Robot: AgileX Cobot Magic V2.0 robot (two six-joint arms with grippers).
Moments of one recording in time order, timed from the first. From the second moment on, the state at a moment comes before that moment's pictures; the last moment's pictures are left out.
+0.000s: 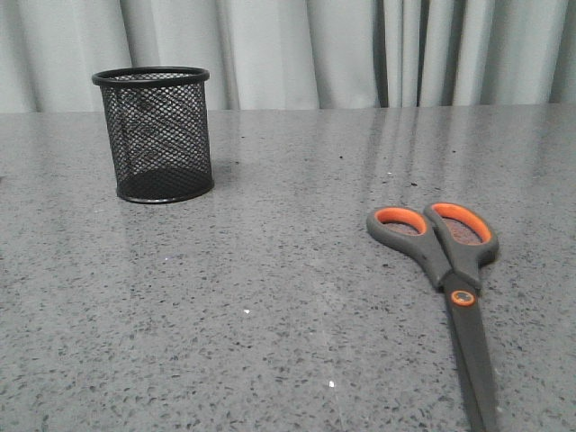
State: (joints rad) left arm 0.02 0.00 0.00 0.01 0.28 0.03; right arm 0.03 -0.01 0.01 -0.20 -0.21 0.13
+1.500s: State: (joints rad) left arm 0.00 1.27 -0.97 -0.35 0.83 0.07; right arm 0.38 0.44 -0.42 0.02 0.35 0.43
